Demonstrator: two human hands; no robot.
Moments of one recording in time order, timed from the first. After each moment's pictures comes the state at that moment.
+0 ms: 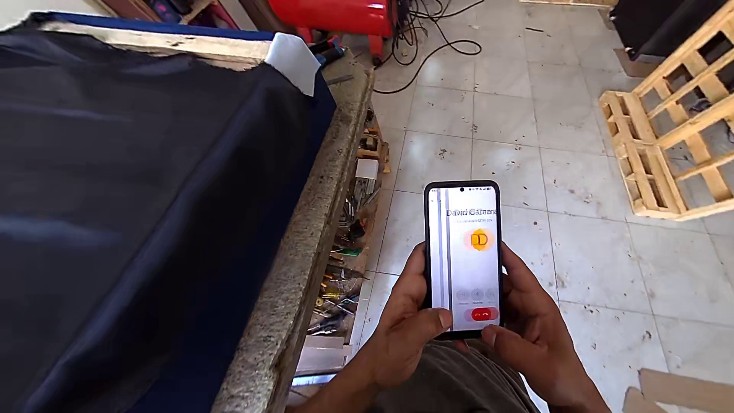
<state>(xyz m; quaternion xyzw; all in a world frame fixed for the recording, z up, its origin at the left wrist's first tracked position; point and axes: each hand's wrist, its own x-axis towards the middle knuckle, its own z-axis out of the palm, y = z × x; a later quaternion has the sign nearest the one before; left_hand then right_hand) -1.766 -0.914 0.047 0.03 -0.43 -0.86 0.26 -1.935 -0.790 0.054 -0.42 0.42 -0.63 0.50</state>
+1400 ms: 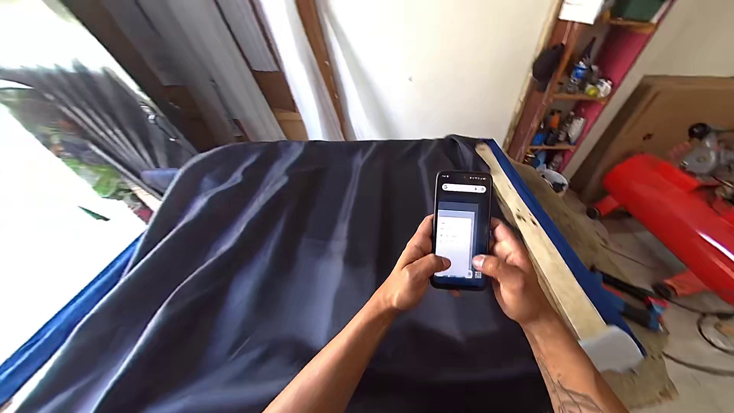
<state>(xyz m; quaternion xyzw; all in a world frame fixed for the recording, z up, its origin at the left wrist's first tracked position) -1.545 -1.392 0.101 0.32 -0.48 -0.42 0.70 -1.701 -1.515 0.113 -0.66 0.05 -0.30 0.69</state>
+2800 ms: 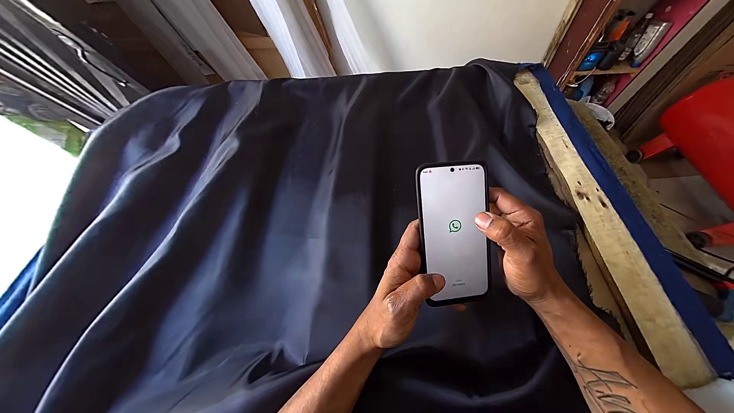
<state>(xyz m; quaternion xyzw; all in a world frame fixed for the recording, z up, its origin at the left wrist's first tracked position) -1.493 -1.405 0.032 0.35 -0.39 -0.46 0.72 -1.611 -1.564 0.066 -0.67 0.11 -0.32 0.67</state>
